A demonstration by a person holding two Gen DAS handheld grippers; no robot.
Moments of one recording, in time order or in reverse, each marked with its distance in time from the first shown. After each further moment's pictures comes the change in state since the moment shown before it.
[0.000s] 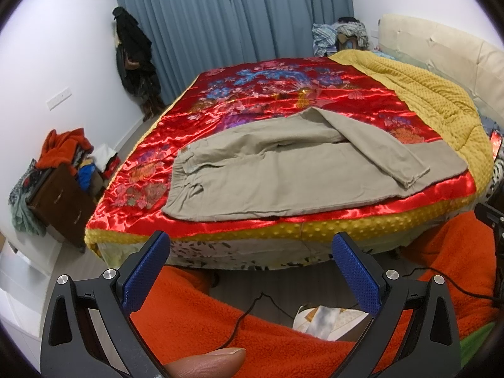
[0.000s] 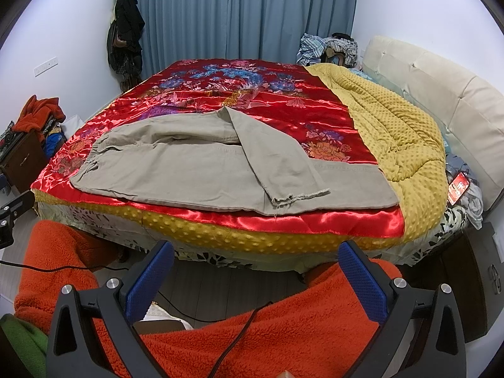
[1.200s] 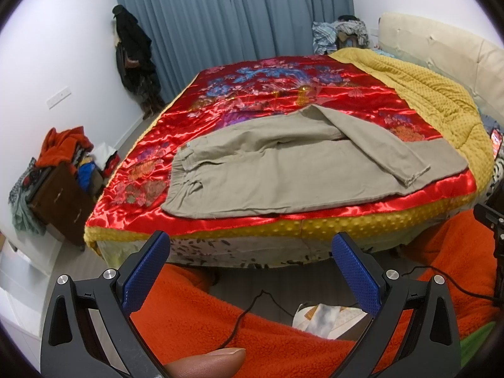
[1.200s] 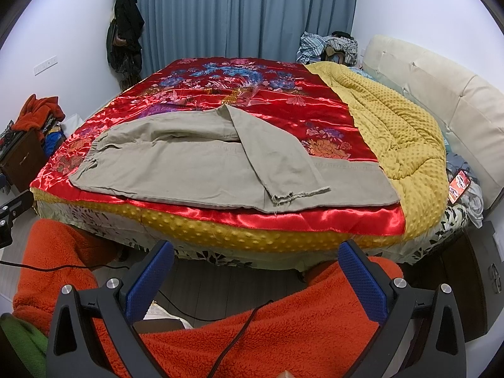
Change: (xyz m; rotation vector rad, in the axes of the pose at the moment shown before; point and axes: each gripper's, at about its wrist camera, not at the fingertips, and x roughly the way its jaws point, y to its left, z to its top) left arm 0.000 -0.006 0.003 0.010 0.007 0.005; right arm 0.002 0.001 0.001 0.001 0.008 0.000
